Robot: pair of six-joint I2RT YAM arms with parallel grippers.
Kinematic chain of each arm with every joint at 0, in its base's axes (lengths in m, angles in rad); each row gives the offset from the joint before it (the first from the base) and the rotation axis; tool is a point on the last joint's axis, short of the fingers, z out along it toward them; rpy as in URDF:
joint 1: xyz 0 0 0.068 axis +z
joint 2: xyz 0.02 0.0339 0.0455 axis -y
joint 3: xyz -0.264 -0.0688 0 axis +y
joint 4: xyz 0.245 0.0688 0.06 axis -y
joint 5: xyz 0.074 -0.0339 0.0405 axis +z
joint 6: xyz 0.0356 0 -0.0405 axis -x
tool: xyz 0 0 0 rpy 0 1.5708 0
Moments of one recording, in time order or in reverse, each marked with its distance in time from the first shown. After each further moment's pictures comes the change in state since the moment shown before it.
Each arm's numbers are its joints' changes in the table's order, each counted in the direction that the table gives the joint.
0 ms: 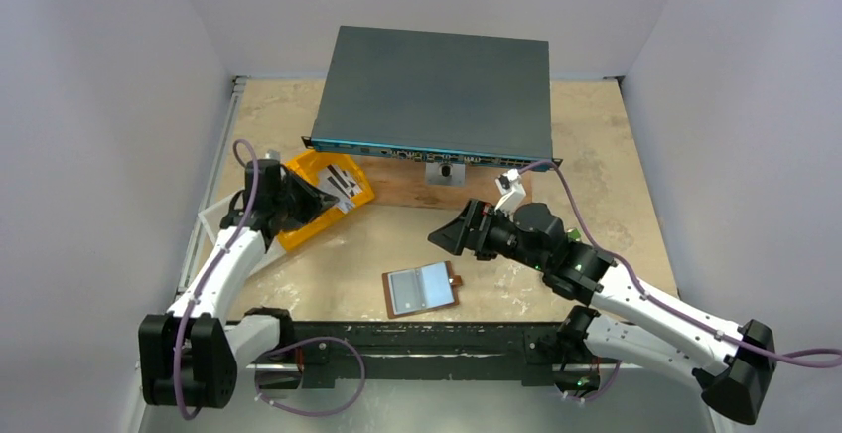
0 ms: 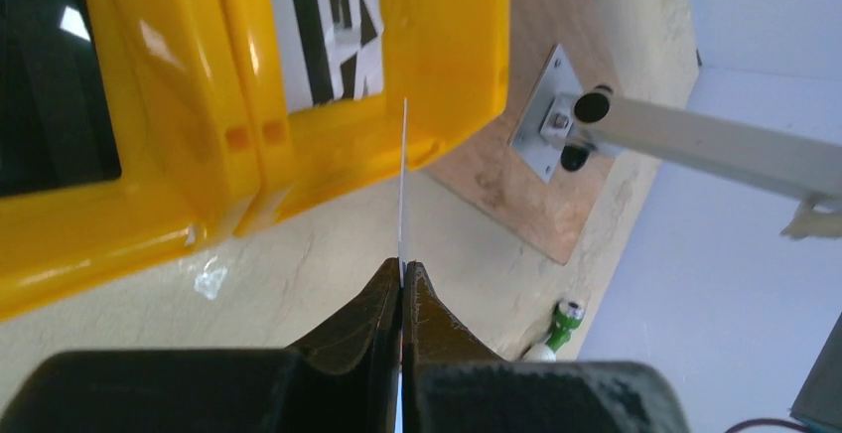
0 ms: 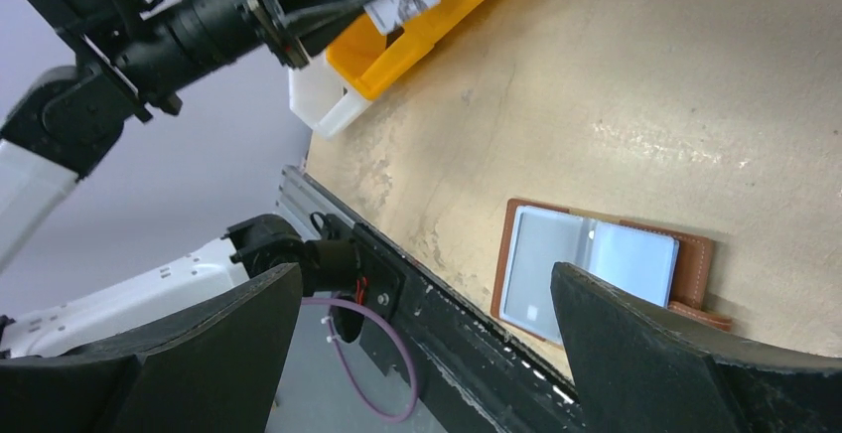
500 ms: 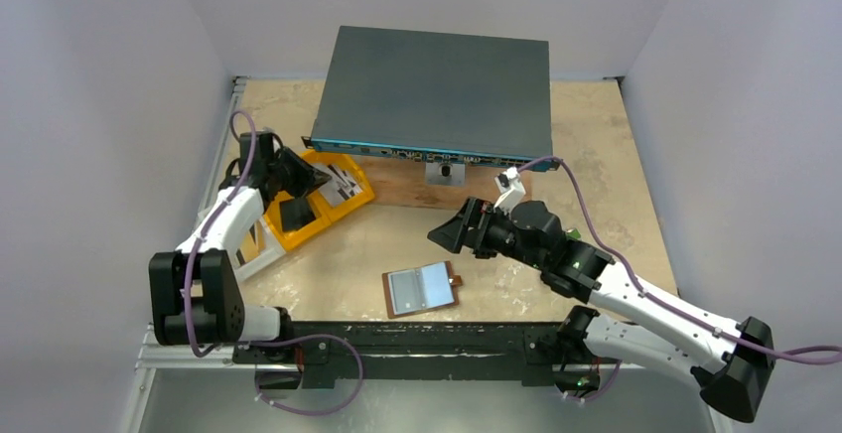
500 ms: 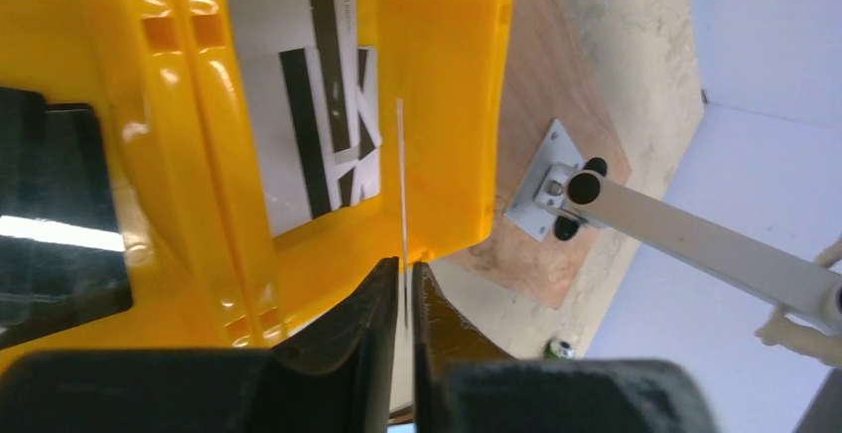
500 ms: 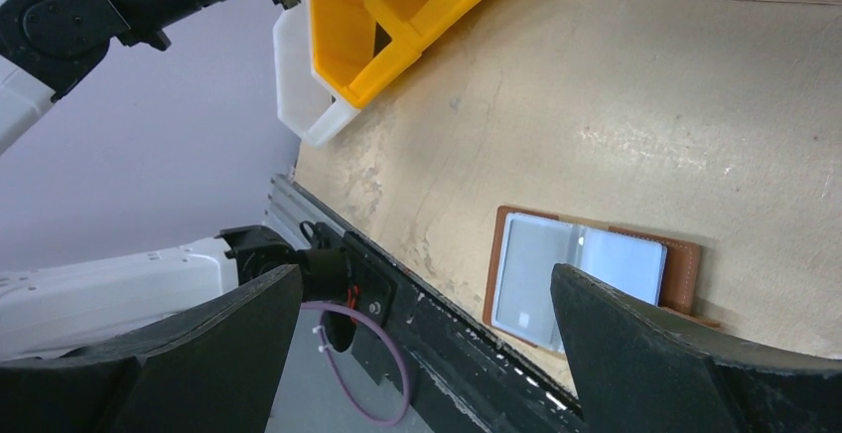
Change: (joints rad) left arm 0.101 -0.306 -0.225 0.017 -0.034 -0.069; right arm 0.000 -0.010 -0.014 -0.018 -0.019 0.008
